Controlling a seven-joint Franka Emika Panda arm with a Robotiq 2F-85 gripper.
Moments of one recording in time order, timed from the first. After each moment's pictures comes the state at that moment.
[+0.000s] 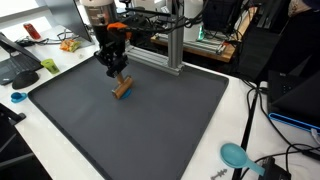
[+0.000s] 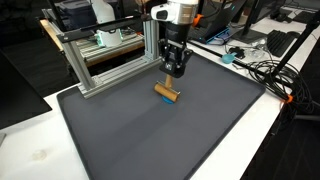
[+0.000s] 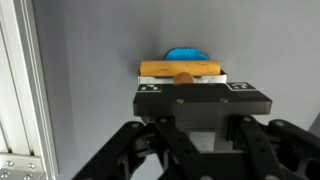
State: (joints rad) arm 0.08 0.38 -0.11 -1.90 -0.10 2.30 1.46
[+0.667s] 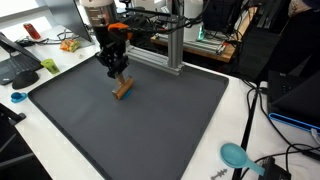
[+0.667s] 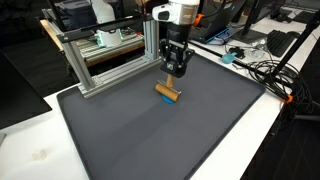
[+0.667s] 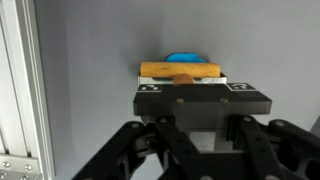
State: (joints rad) arm 0.07 0.39 -0.10 -1.88 -0.08 2.28 1.43
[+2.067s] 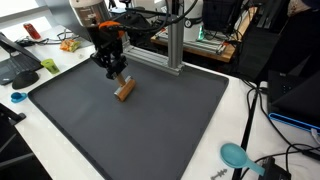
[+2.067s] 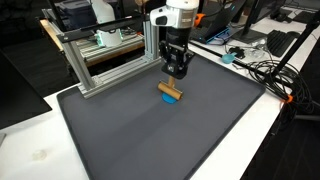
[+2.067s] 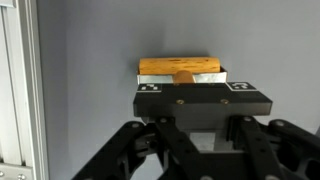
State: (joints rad) arm 0.04 0.43 -0.11 -1.81 0.04 2.22 1.33
